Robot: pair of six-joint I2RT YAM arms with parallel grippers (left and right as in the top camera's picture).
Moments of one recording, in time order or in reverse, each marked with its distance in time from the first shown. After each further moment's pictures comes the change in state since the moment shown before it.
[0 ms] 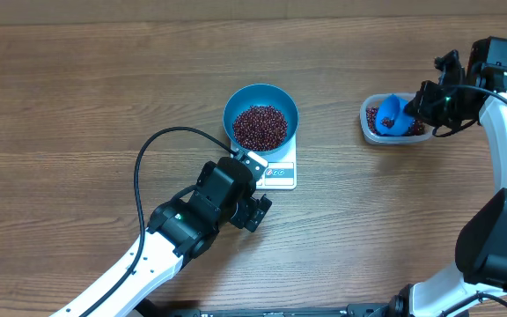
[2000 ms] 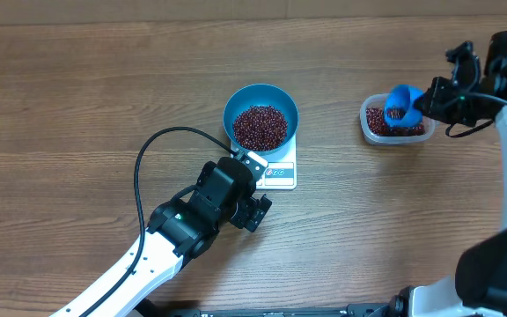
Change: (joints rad) left arm 0.000 0.000 0.000 0.000 0.000 0.000; right arm -0.005 -0.124 0.064 -0.130 -0.030 -0.057
